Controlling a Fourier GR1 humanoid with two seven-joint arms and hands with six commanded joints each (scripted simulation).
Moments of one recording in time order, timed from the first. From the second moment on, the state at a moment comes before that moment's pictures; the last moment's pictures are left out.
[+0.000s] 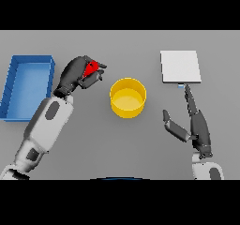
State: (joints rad) left arm -0.59 0.18 -0.27 -1.16 -0.41 0.06 0.15; right arm 0.16 -0.06 0.14 -1.76 0.28 -0.06 -0.07
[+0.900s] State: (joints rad) left arm -0.94 0.32 -0.78 -1.03 -0.89 -0.22 0.18; right arm 0.18 -0.03 0.13 -1.75 0.24 -0.06 -0.09
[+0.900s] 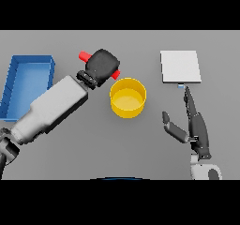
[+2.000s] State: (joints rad) left arm -1.25 0.28 -1.23 -0.86 -1.17 -0.38 -0.01; right arm 0.17 -0.02 0.13 -1.74 0.28 -0.10 -0.08
